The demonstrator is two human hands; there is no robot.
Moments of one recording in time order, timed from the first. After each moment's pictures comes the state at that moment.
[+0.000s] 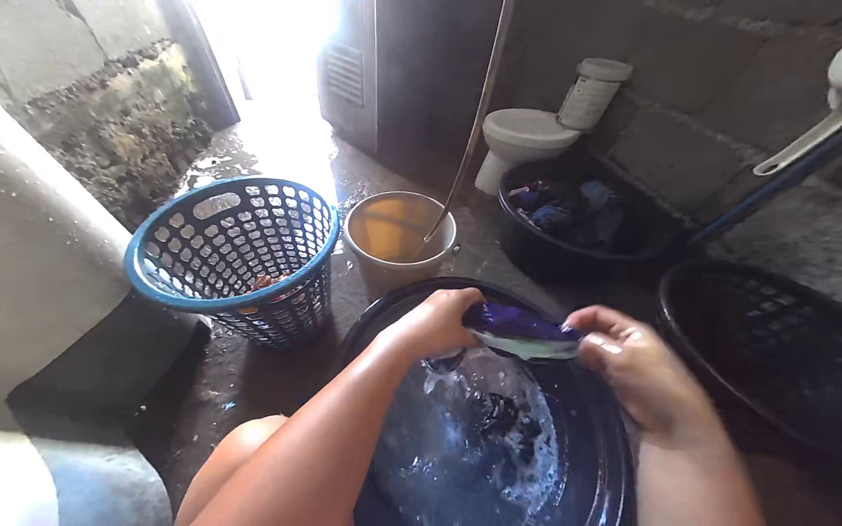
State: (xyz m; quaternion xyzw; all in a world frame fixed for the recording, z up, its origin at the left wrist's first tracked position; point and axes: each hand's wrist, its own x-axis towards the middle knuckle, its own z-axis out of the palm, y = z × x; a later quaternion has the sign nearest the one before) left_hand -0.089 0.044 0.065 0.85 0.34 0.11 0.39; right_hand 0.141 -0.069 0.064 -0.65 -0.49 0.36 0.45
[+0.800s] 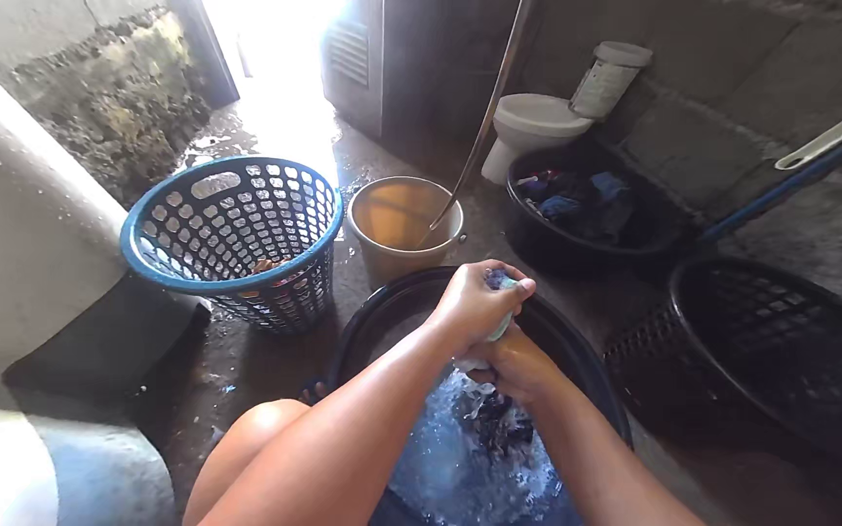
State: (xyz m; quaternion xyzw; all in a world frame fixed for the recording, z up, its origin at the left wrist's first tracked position) left_hand -0.063 0.029 0.065 0.61 0.35 0.35 0.62; right_hand 0.043 -0.028 0.025 -0.51 -0.36 0.66 0.41
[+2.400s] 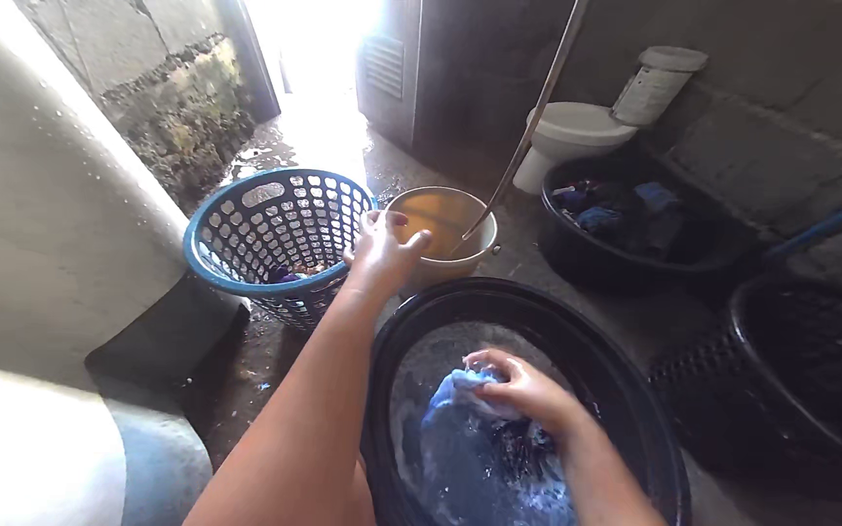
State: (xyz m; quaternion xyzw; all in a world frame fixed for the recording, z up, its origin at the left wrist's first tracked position) left_hand -0.187 0.082 0.098 0.64 0.64 0.31 0.30; right_hand 0.058 -0.019 -0.040 -0.53 -0.54 0.61 0.23
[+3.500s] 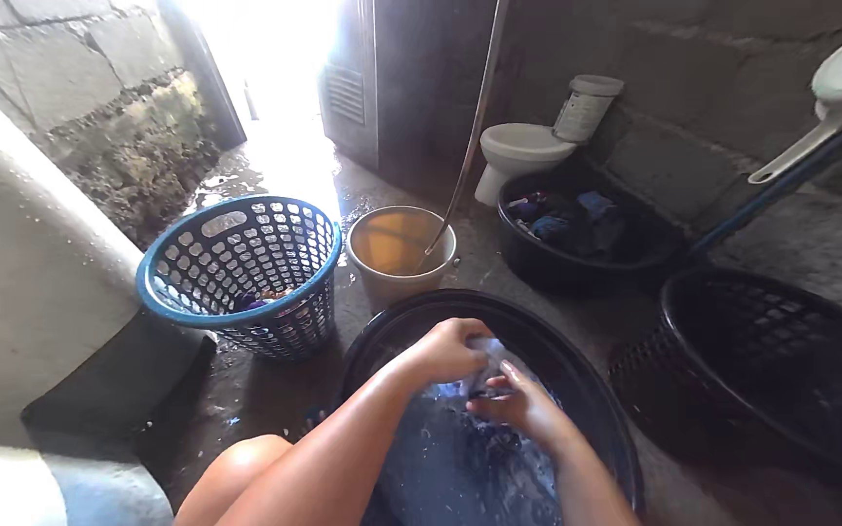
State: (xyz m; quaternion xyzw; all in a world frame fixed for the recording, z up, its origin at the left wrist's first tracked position) left_hand -0.084 0.028 0.051 0.73 0.38 0.12 0.56; right_hand 0.093 -0.051 -0.022 -0.69 -0.49 0.47 0.23
